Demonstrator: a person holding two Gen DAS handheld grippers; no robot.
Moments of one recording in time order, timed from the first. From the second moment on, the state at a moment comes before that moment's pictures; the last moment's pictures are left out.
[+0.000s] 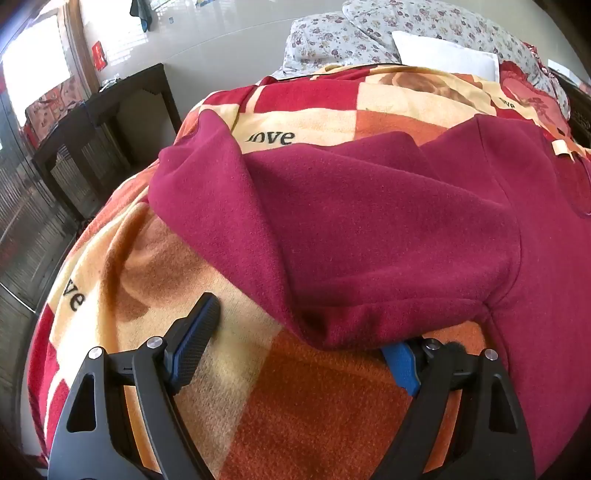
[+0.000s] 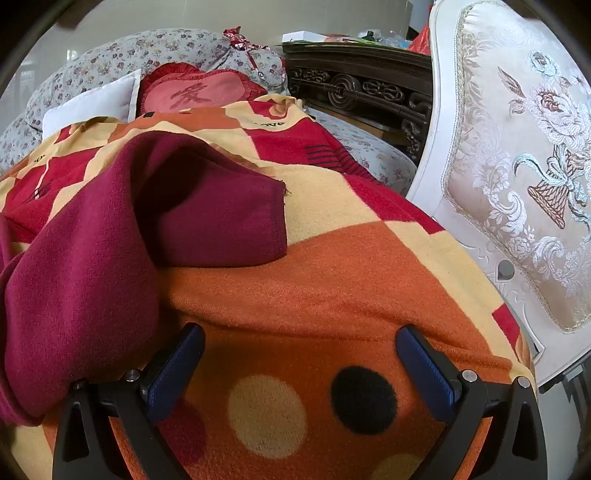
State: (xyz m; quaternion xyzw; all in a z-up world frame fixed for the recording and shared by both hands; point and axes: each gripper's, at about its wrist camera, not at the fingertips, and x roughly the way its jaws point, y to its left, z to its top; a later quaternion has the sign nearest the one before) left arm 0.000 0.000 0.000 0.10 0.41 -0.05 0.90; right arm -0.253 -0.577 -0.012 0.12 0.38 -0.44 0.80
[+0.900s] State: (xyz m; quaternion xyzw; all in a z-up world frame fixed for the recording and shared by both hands) left arm -0.053 -0.021 0.034 0.10 0.43 -0.09 0.89; right arm -0.249 -0.571 -0.011 0.11 0.38 -0.46 0.79
